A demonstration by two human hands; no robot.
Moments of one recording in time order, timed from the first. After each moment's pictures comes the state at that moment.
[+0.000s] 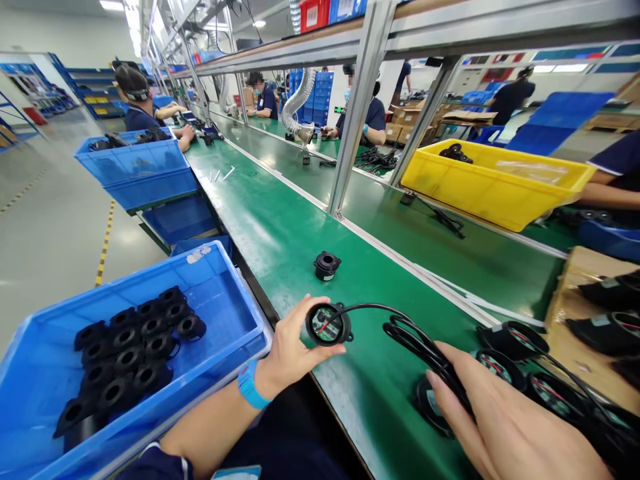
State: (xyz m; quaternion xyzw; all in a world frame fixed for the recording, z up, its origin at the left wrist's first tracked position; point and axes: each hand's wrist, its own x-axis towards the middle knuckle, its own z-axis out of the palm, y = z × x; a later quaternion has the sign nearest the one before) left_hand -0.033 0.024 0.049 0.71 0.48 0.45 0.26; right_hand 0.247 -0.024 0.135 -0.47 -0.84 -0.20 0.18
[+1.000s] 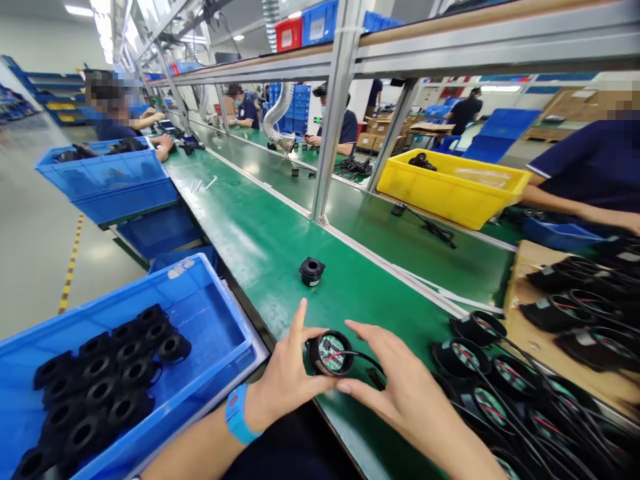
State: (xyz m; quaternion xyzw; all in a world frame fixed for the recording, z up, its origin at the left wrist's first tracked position) left_hand -0.025 0.003 0.066 0.71 0.46 0.42 0.33; right_hand 0.201 0.002 0.121 -0.44 -0.86 0.06 0.26
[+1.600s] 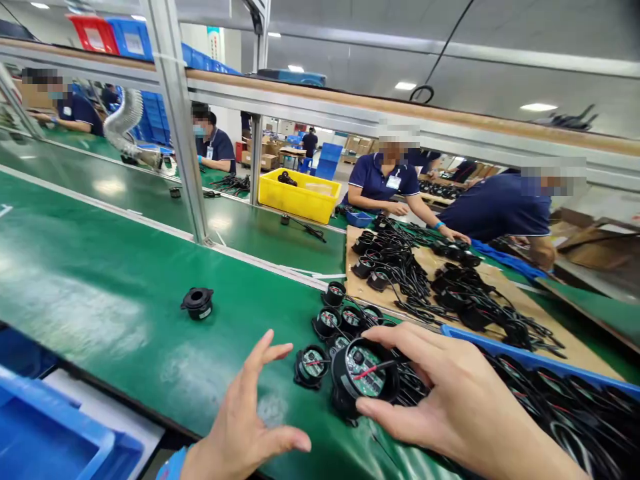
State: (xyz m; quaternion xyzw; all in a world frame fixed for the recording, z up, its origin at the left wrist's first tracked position) left_hand 0.043 0.015 0.089 0.81 0.26 0.42 0.31; right_hand 0.286 -0.091 0.252 -0.61 -0.75 -0.12 0.23
